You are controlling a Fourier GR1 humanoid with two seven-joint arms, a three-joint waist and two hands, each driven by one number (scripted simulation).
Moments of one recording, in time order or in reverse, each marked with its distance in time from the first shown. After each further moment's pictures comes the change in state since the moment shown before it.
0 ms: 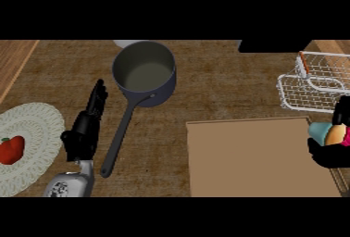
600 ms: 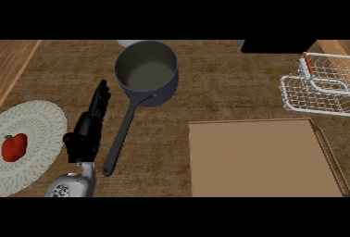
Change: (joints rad) left arm 0.009 -0.005 -0.023 -0.024 -0.004 -0.004 0.016; right arm -0.444 -0.020 -0.314 -0.002 -0.193 0.261 0.111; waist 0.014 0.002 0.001
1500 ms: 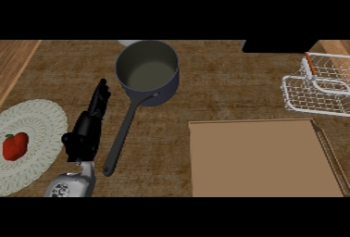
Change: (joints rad) left arm -0.005 0.000 0.006 -0.001 0.001 -0.009 -0.007; right arm -0.091 -0.265 0.002 0.592 -0.017 -0.394 -0.127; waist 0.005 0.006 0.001
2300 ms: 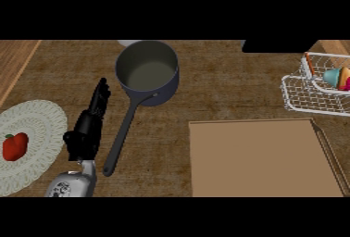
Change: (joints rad) left arm -0.010 -0.005 0.002 0.008 -0.008 0.013 0.002; right arm -0.031 -0.007 -0.200 0.339 -0.189 -0.259 -0.042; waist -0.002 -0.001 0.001
